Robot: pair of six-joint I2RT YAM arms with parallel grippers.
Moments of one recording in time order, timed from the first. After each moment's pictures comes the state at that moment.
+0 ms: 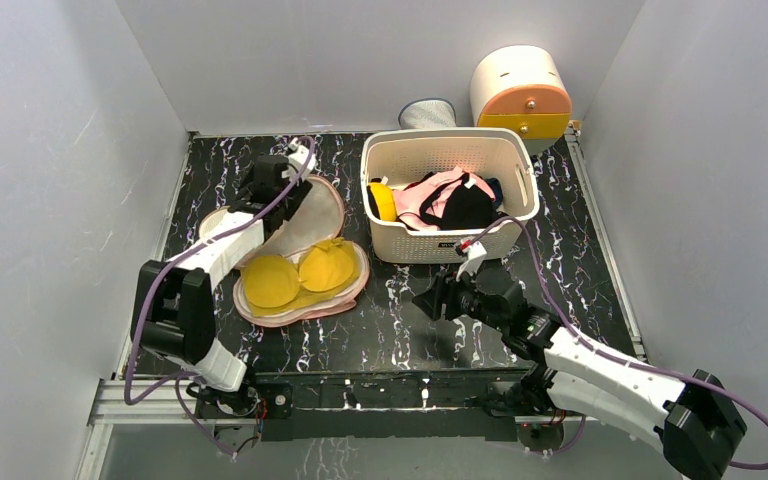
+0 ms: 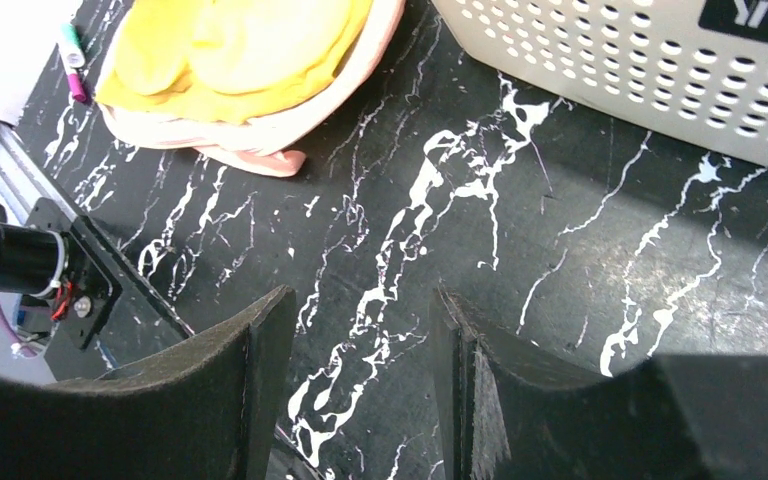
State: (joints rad) left arm -0.28 1.58 1.06 -0.13 -0.36 0.54; right arm 0.78 0.80 0.32 0.09 -0.05 0.50
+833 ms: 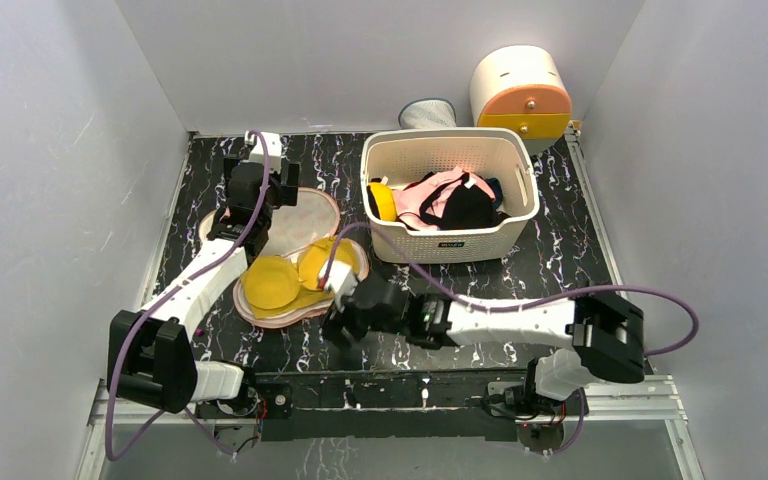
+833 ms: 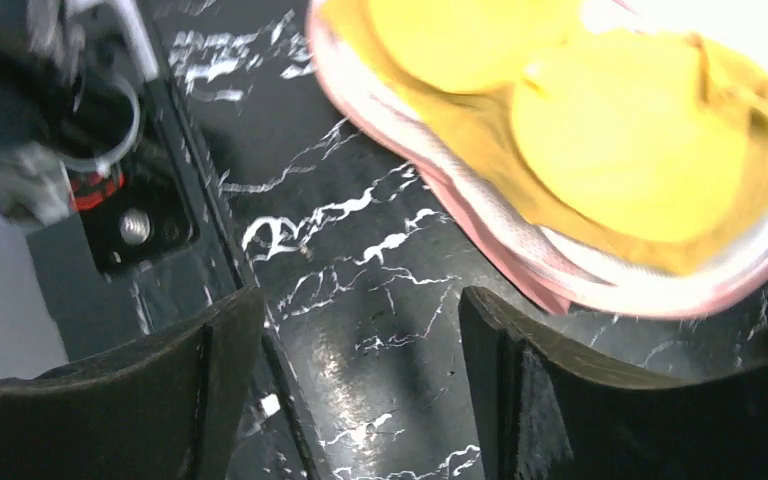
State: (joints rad) left arm -0.25 1.31 0.91 0.10 -0.34 0.15; right arm 1.25 1.48 0.93 0.07 0.07 0.14
